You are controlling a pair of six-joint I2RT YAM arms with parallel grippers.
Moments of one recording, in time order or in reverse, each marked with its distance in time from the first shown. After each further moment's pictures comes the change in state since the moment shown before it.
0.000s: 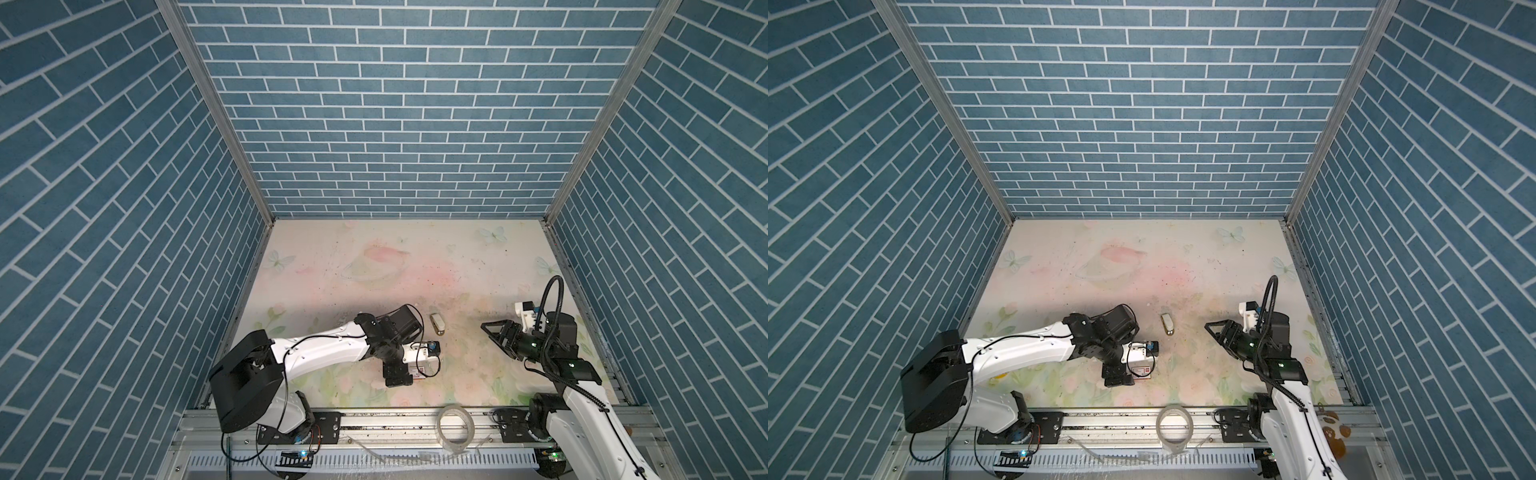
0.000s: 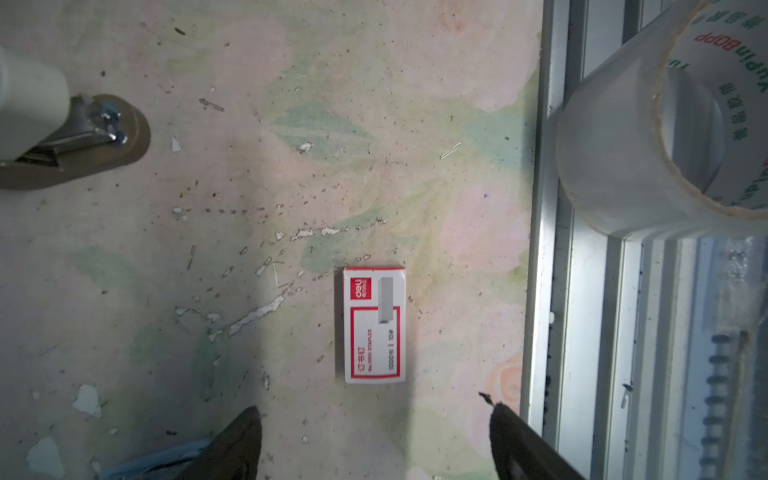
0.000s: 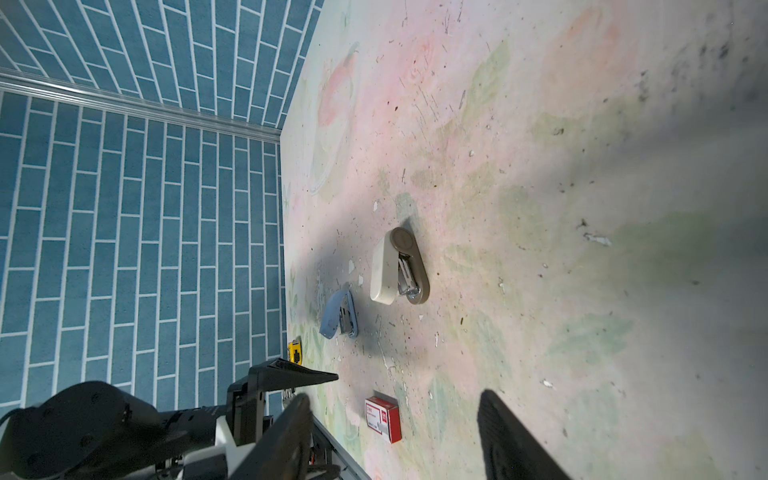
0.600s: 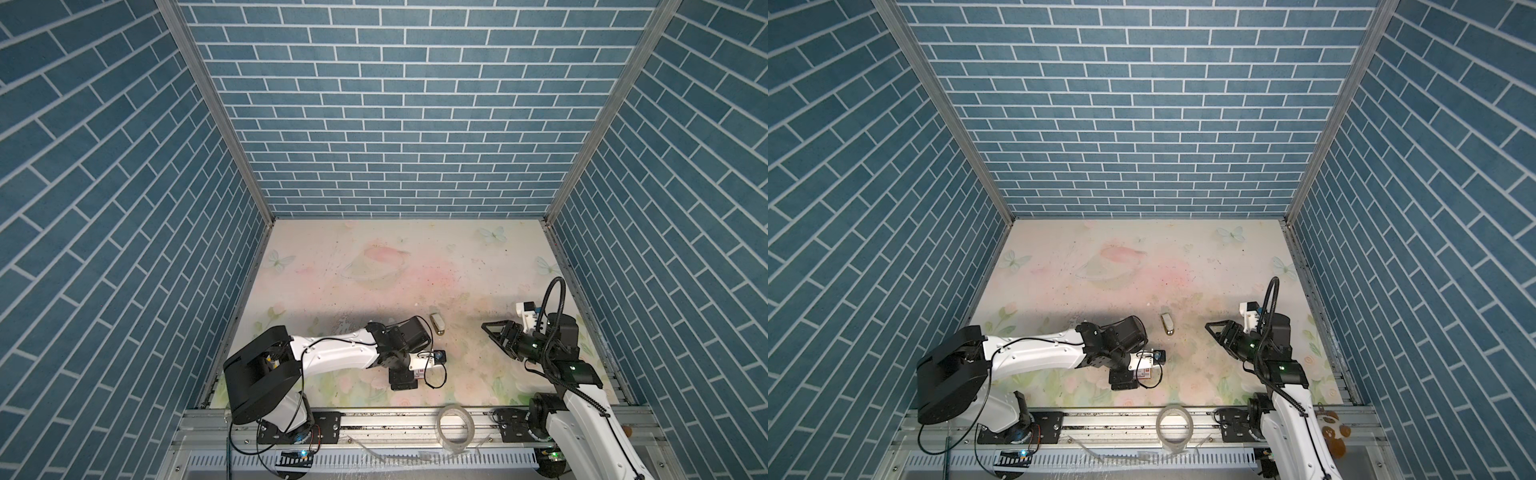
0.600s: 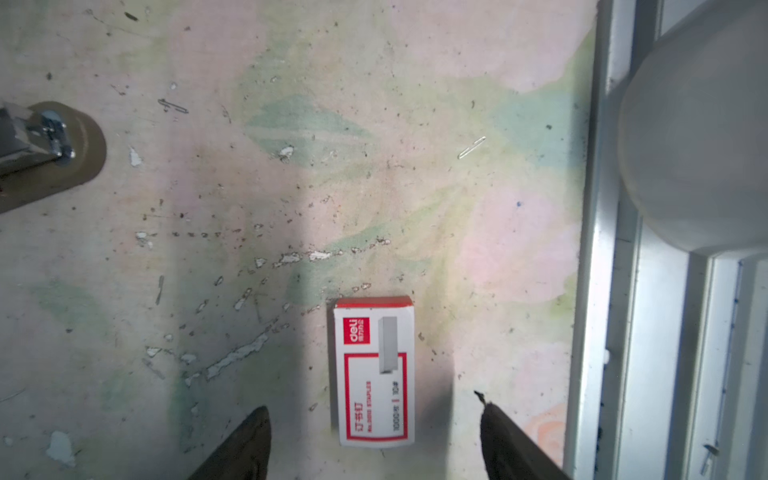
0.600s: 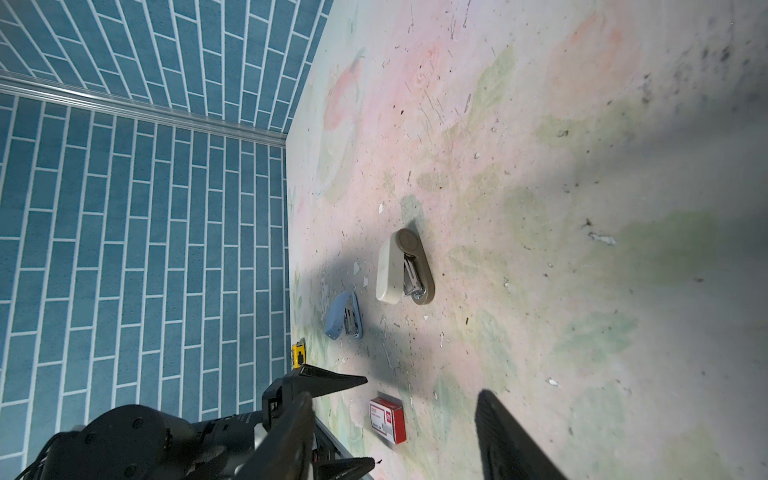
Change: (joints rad) left arm -0.059 0.062 -0.029 0.095 -0.082 -0.028; right arm 0.000 -0.035 -0.002 -0.008 0.001 0.004
